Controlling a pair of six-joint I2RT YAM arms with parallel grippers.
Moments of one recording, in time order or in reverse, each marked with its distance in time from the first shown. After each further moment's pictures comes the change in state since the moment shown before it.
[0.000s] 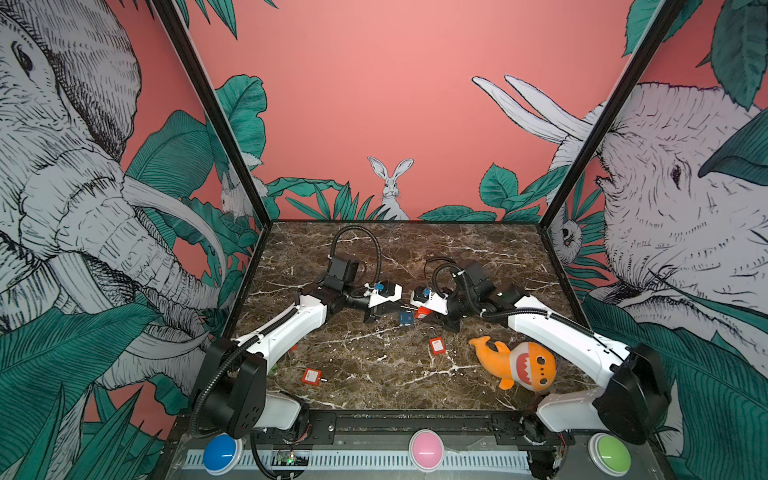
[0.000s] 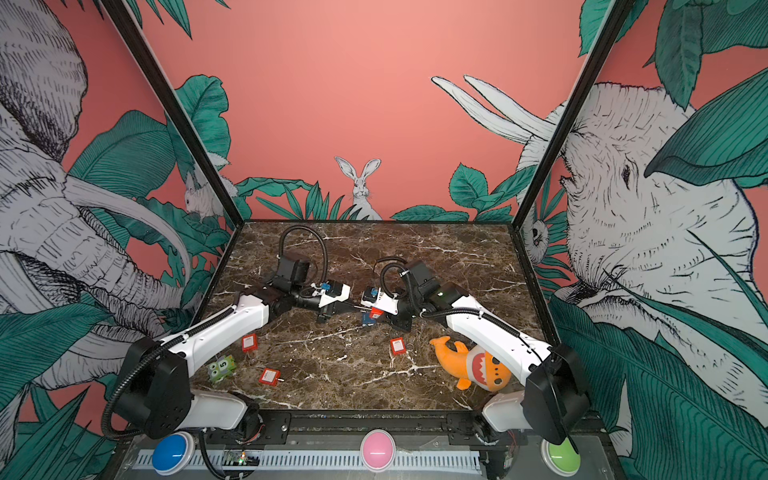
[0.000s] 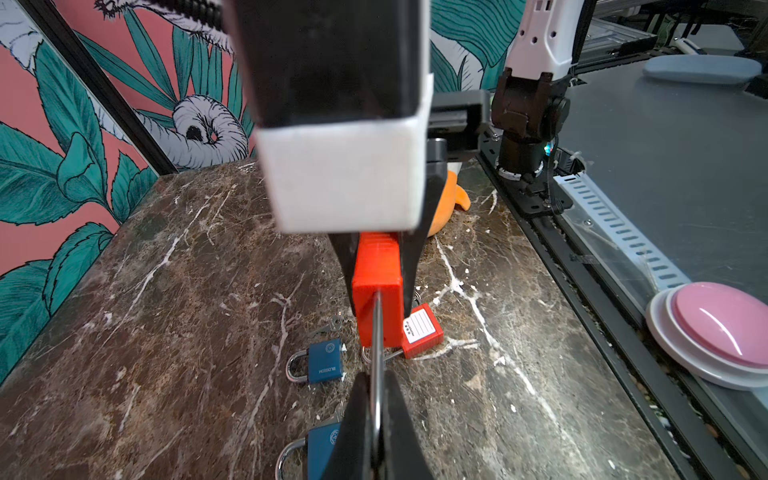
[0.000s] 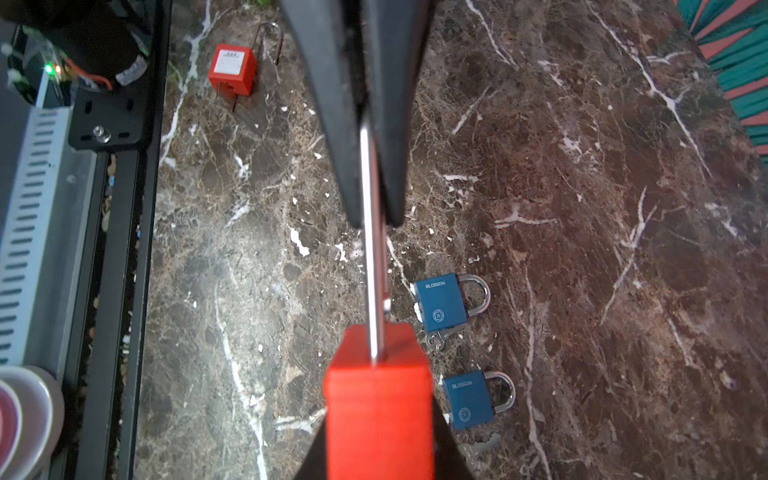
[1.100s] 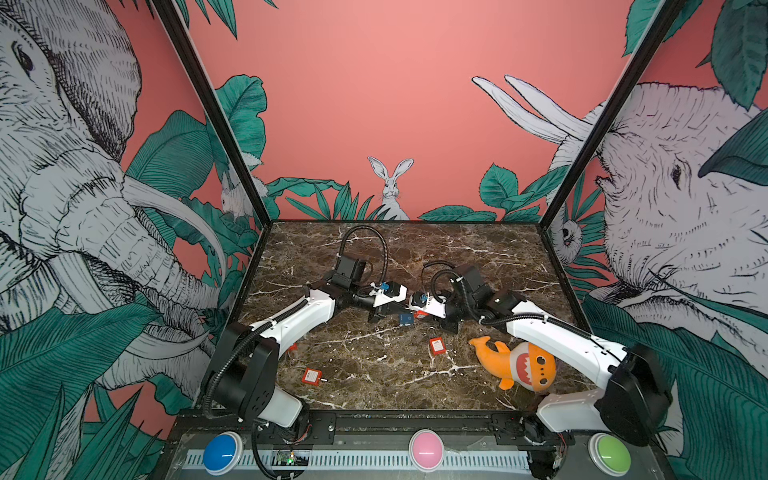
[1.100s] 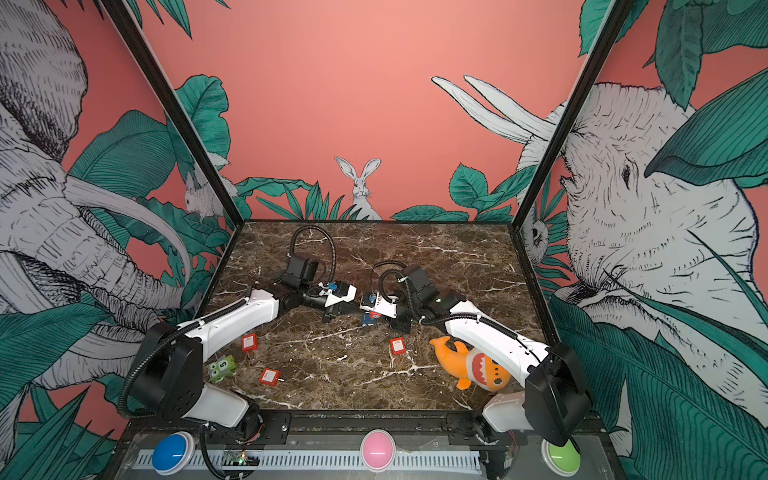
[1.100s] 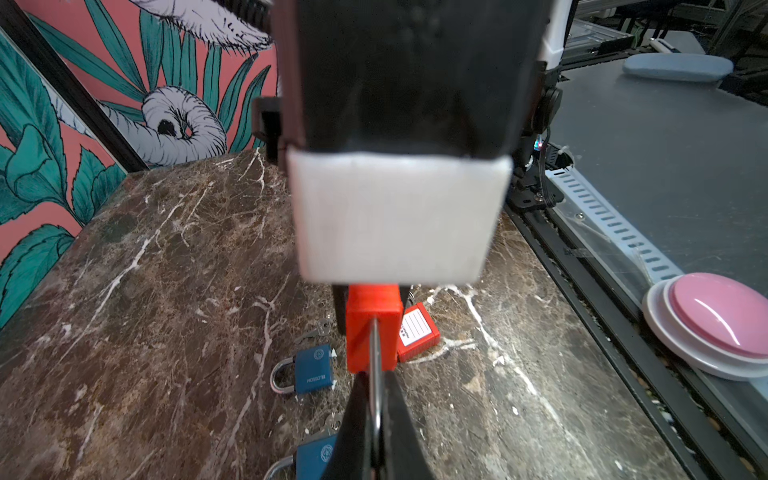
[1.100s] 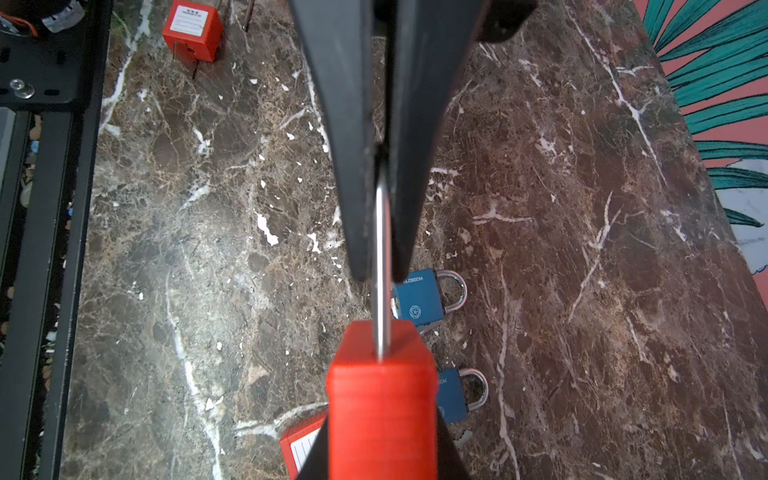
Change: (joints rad) left arm -0.031 0.102 0.037 0.010 0.025 0.020; right arm 0.035 -0.010 -0.064 0.119 0.095 -0.035
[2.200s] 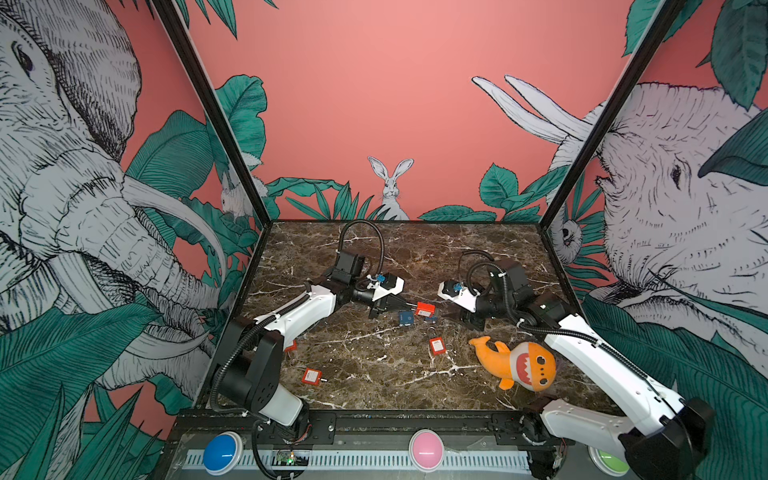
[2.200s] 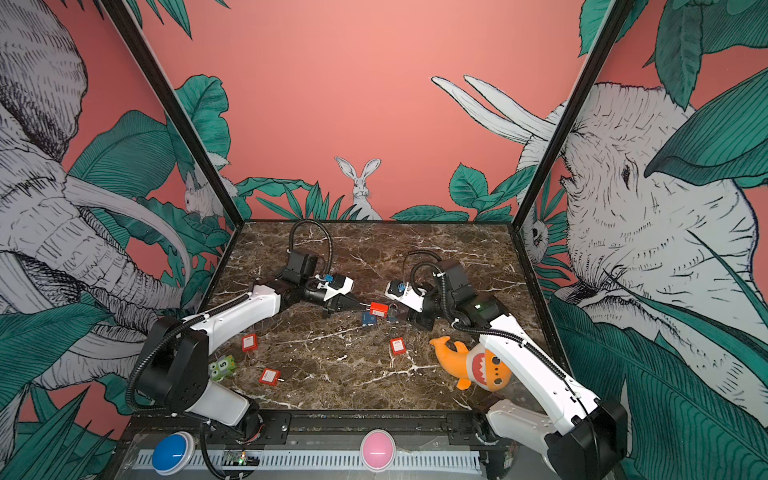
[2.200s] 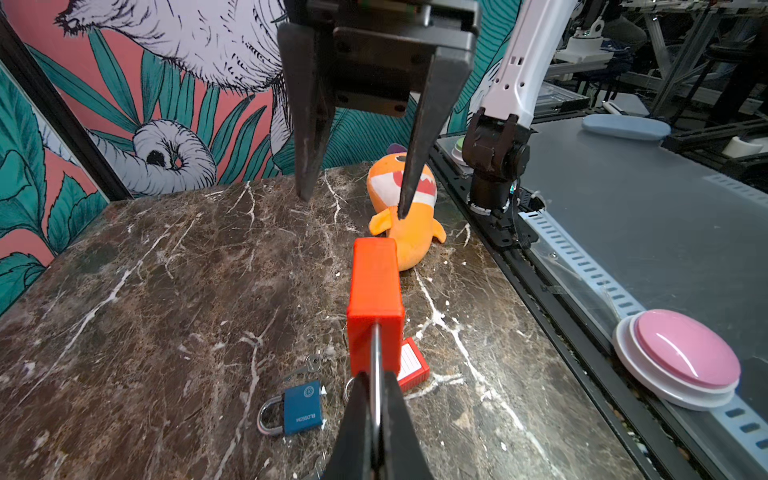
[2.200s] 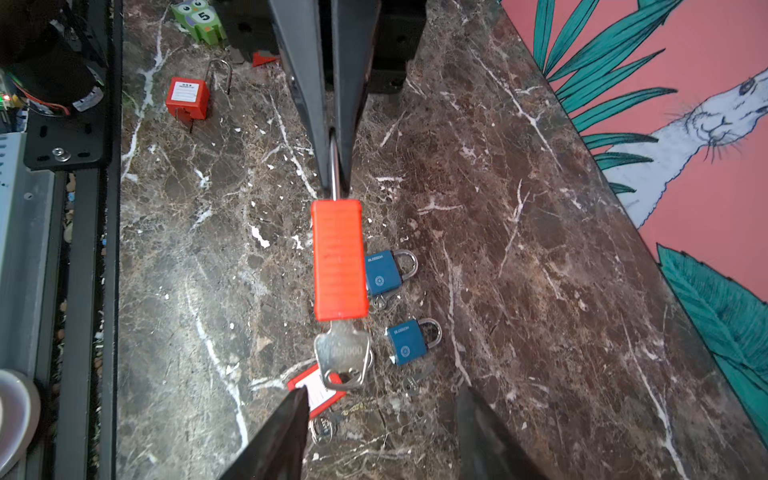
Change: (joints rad) left arm 0.036 0.039 0.039 0.013 0.135 -0.042; right arm -0.173 -0.251 0.003 -0.185 -0.070 0.020
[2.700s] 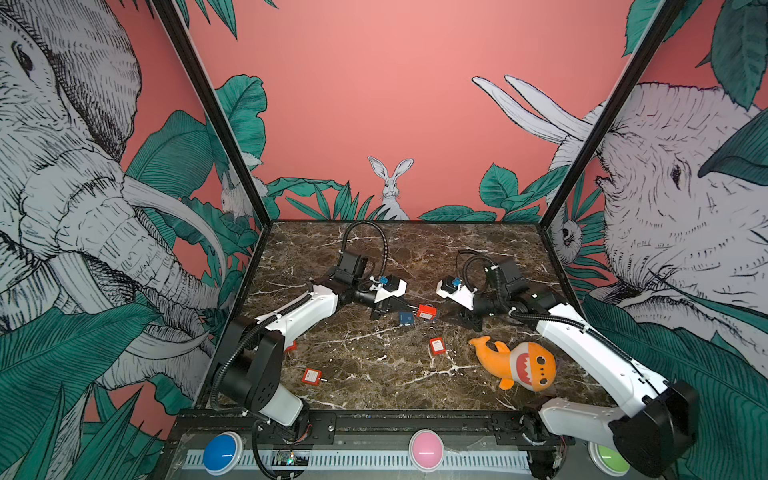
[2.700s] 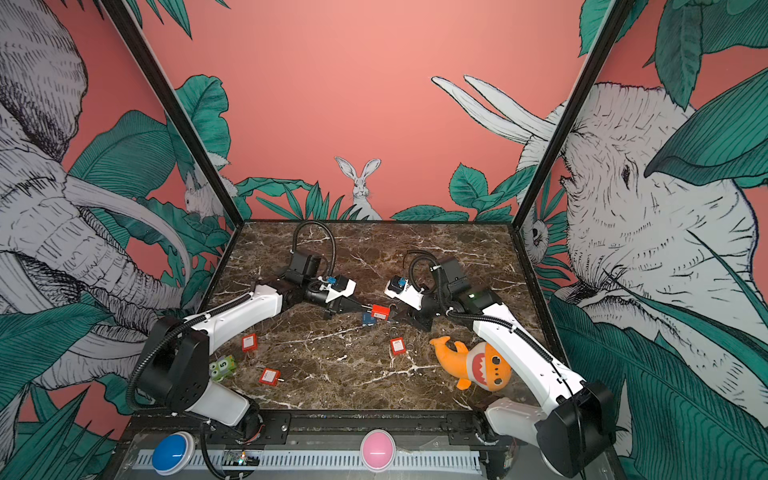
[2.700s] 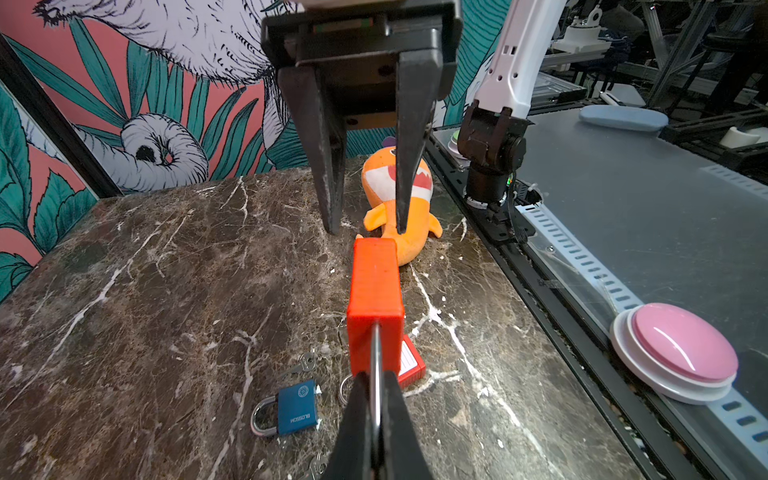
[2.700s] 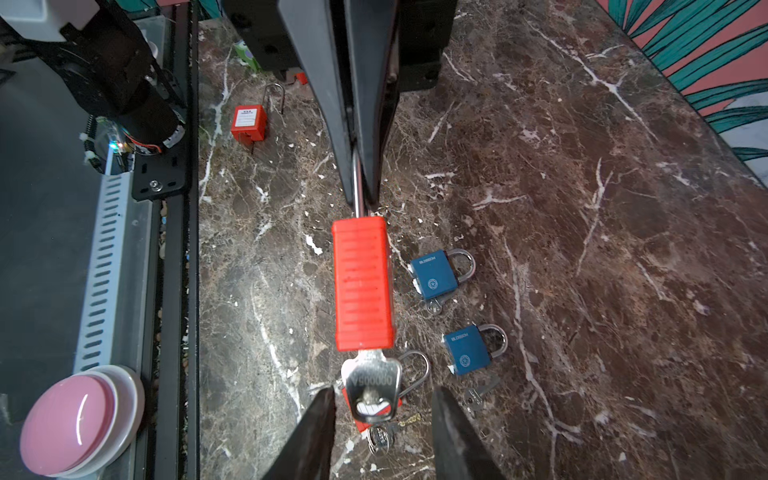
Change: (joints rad) left arm -0.022 0.003 0.006 -0.027 -0.029 0.025; right arm -0.031 0.098 0.031 -0.048 -0.182 0.052
